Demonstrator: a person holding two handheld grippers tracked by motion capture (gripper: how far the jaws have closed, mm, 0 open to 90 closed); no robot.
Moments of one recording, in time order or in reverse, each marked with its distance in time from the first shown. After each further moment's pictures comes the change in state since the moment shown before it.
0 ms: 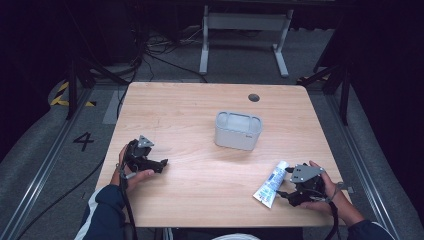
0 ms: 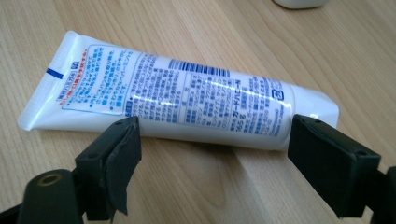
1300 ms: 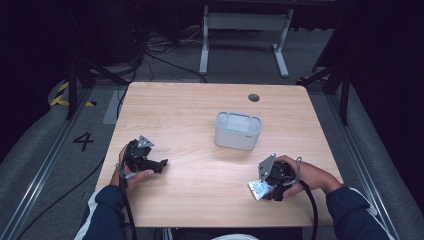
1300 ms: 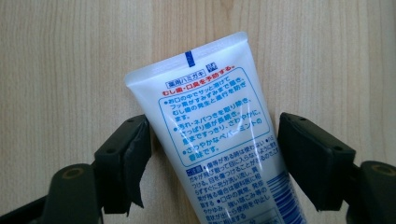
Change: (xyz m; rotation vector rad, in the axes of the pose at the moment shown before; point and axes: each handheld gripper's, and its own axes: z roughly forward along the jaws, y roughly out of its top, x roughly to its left) left arm 0.000 0.000 0.000 -0.002 -0.001 0.004; right arm -0.002 0.074 0.051 0.308 0.399 -0.345
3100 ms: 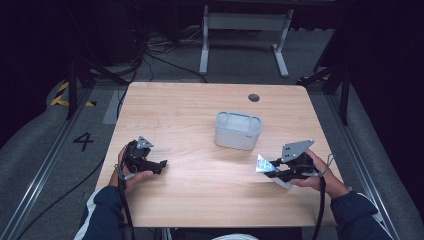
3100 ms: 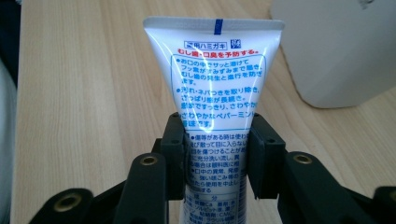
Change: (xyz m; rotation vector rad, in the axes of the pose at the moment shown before) left arm 0.000 -0.003 -0.002 -0.004 -0.006 0.008; right arm -0.006 -0.036 -0.049 -0.440 -0.155 0.242
